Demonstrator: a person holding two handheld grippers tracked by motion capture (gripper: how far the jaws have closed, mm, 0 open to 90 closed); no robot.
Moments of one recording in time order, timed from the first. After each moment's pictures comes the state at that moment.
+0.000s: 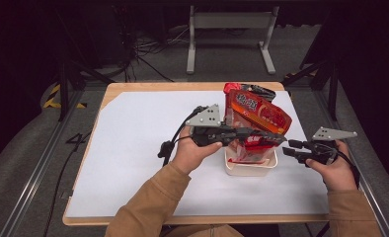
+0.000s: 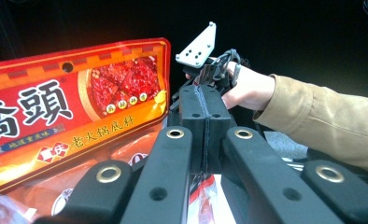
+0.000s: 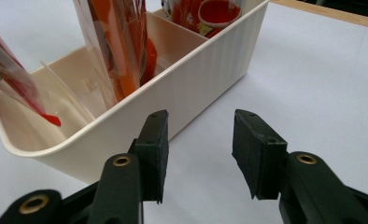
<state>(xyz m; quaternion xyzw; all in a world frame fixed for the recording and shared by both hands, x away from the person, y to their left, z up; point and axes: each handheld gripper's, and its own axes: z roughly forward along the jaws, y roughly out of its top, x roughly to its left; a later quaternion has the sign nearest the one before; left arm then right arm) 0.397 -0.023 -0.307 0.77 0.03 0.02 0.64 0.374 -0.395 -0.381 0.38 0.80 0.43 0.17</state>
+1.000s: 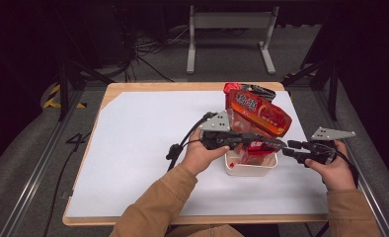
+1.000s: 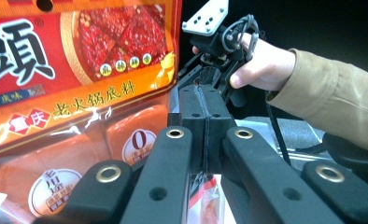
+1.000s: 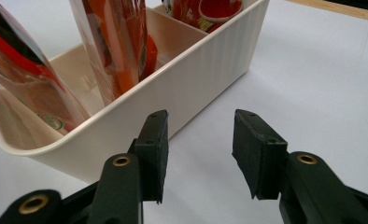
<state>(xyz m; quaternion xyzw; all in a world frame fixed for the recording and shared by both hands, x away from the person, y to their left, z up) 0.408 -0.044 -0.338 0.78 0.04 0.02 0.62 0.376 -0.395 -0.384 0.38 0.80 0.43 0.17</state>
